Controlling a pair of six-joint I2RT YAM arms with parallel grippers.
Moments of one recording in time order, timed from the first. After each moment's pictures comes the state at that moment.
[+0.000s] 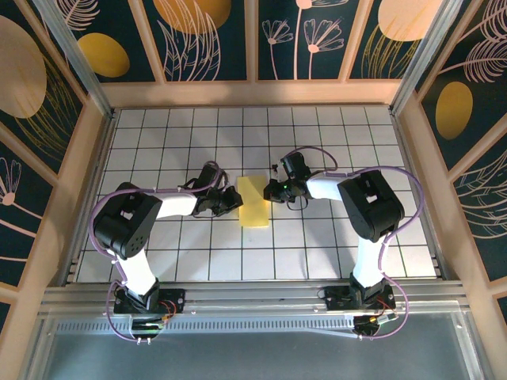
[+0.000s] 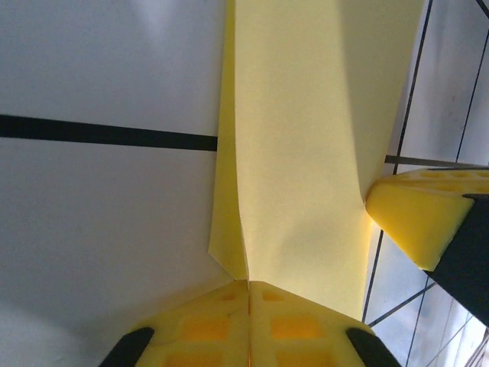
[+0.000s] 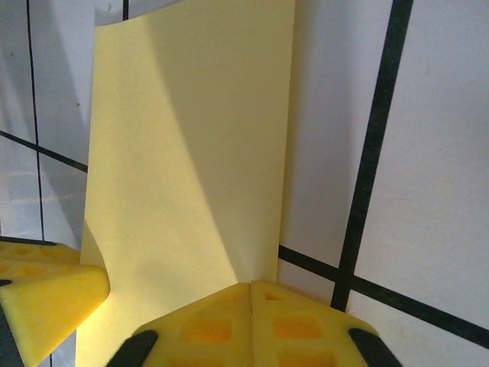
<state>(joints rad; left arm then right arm) -0.54 1.78 0.82 0.04 0.39 -0.92 0.52 1.90 1.00 -0.09 -0.47 0.55</state>
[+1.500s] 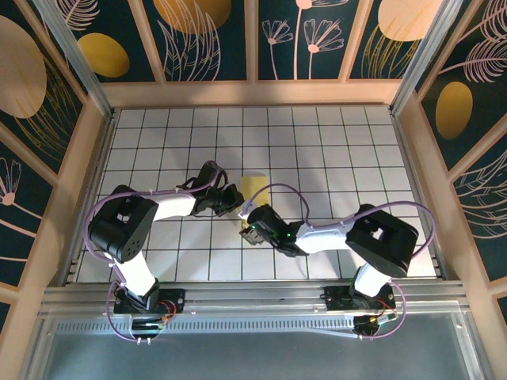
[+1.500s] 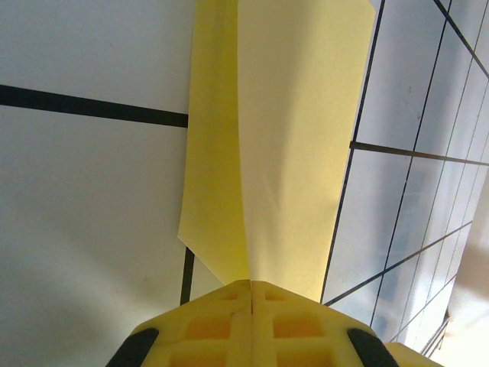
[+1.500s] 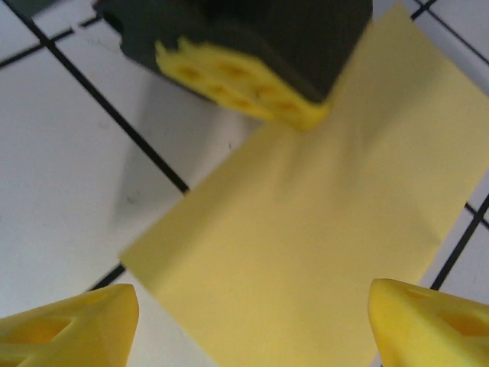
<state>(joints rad) -0.54 1.75 0.82 0.04 0.44 -0.97 1.09 1.64 0.67 0.20 0.35 0.01</state>
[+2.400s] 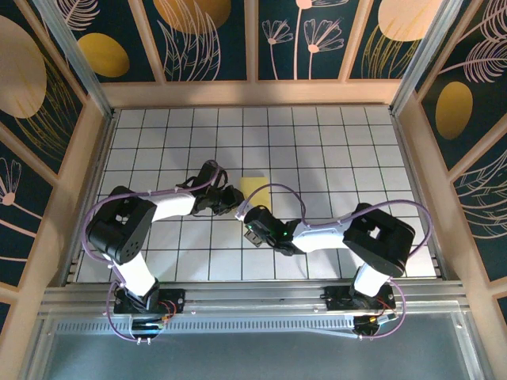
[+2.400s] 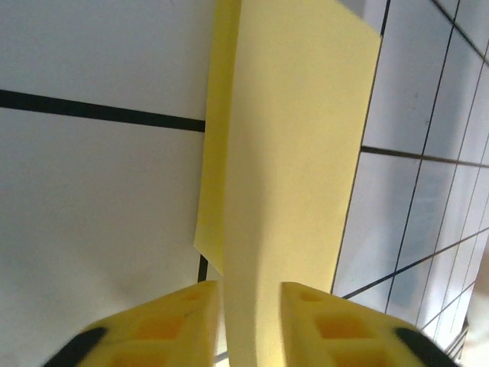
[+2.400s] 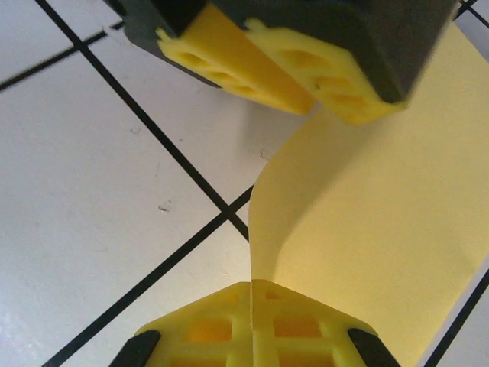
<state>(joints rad) -0.53 1.69 0.84 -0.05 0.39 -0.93 1.07 1.63 0.70 0.13 0.26 0.04</state>
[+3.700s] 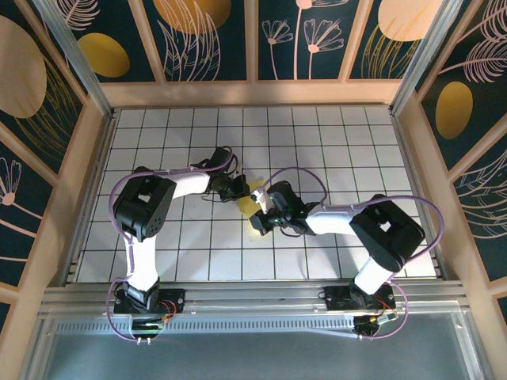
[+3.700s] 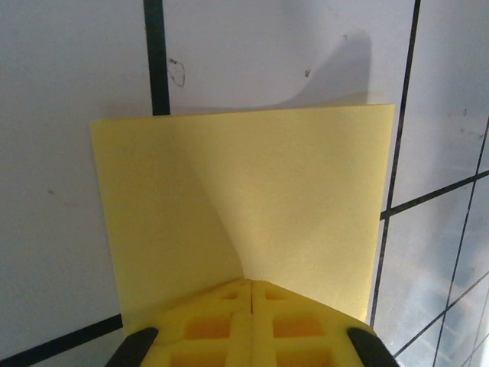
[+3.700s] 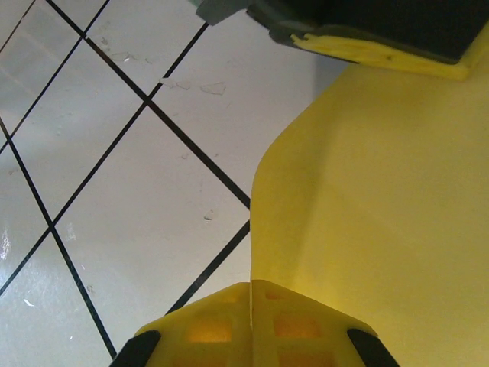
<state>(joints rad) -0.53 1.99 1.16 -0.23 0.44 -0.71 0.79 1.64 0.69 0.16 -0.35 0.25</state>
